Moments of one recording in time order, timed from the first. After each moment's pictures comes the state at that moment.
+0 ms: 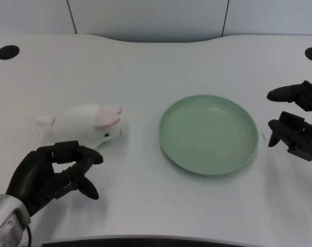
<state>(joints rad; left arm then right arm) -0.14 0.20 0.13 0.29 -0.28 0.07 -0.48 -0.31 -0.18 -0.18 0.44 0.25 -0.22 0.50</state>
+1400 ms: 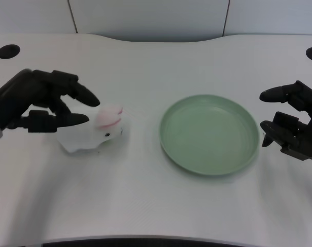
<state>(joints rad) -0.47 0.50 -0.02 0.32 0.21 -0.30 -0.45 -0.31 -0.17 -0.14 0.41 0.22 -0.20 0.46</state>
